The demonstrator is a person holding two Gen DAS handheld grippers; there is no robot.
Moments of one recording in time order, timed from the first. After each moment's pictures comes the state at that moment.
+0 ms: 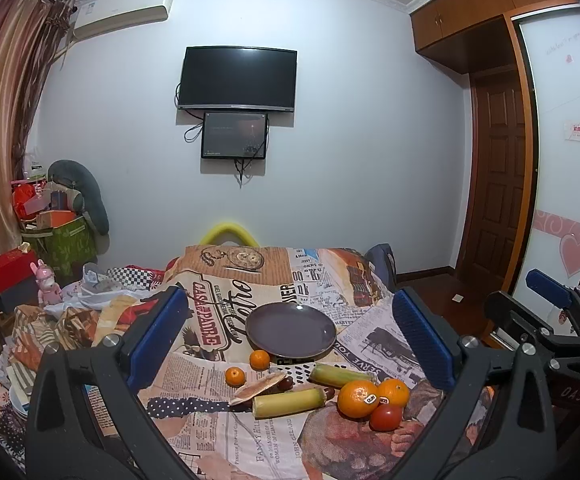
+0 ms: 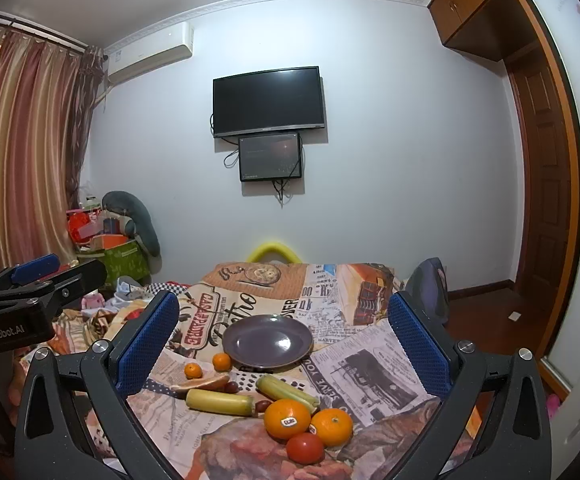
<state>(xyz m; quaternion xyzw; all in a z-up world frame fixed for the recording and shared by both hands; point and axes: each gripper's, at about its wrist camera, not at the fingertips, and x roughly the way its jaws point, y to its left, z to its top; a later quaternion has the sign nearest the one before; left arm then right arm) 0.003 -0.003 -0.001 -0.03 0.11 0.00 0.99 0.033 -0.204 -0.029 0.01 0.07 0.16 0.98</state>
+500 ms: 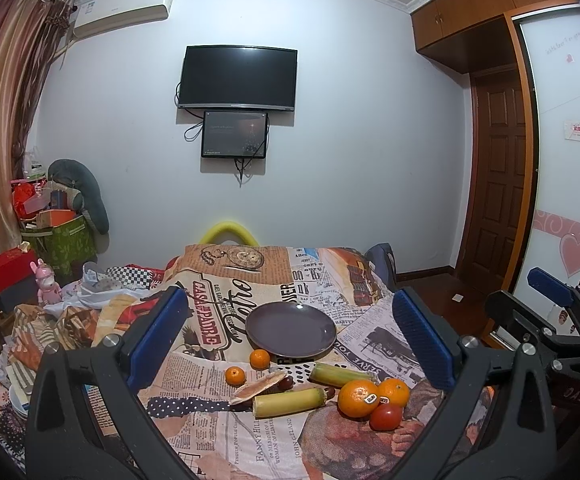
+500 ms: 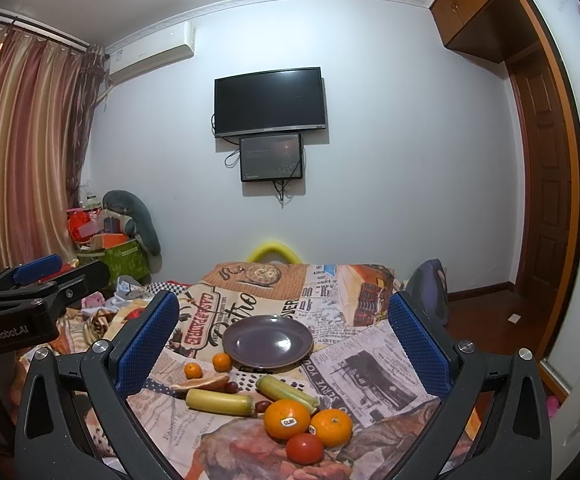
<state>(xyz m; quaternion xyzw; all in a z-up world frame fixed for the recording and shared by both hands) 0.004 -0.003 -0.001 -0.03 0.11 0.00 0.99 0.033 -0.205 -0.028 0.01 0.07 0.16 0.98</state>
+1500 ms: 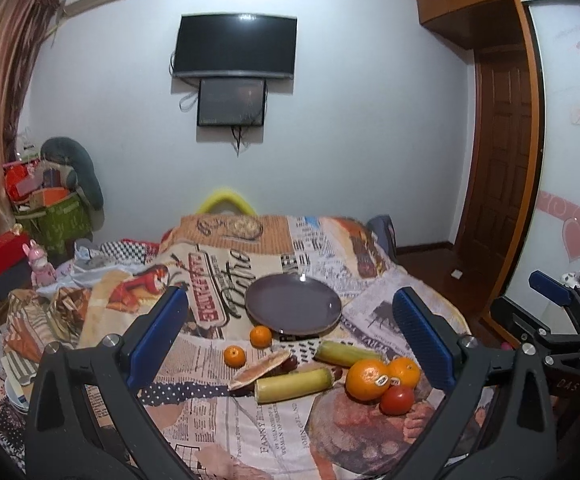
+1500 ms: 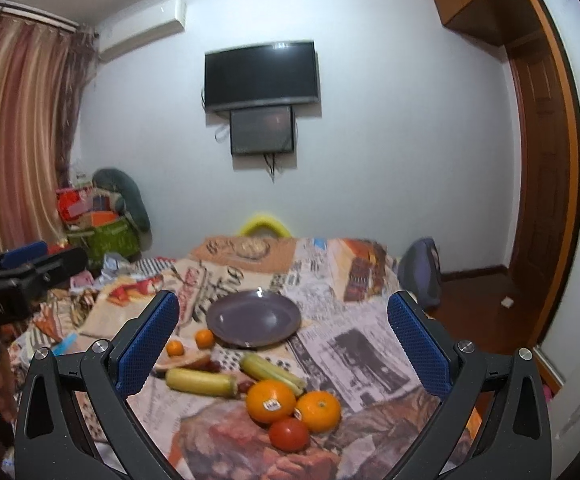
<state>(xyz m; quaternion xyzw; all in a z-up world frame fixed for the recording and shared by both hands) 0.044 0.009 -0.030 -0.03 0.17 -0.01 0.98 0.063 -0.211 -0.055 0.00 0.13 0.14 0.98</state>
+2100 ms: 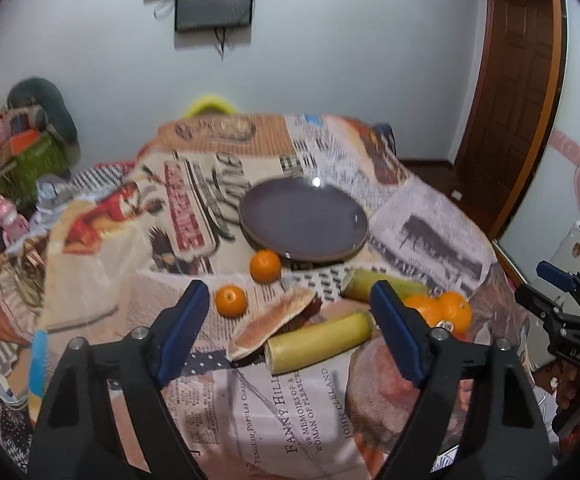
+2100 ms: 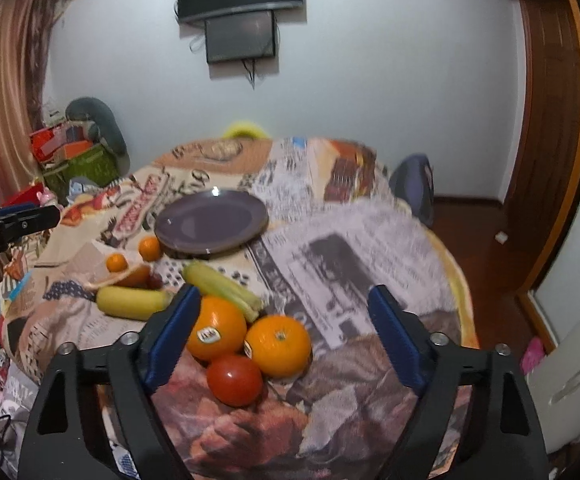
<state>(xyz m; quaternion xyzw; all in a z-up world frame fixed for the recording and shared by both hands) 0.153 0.032 -0.119 -0.02 0.35 -0.04 0.94 0.128 -0.236 -0.128 -0.02 0.29 0.13 0.95</state>
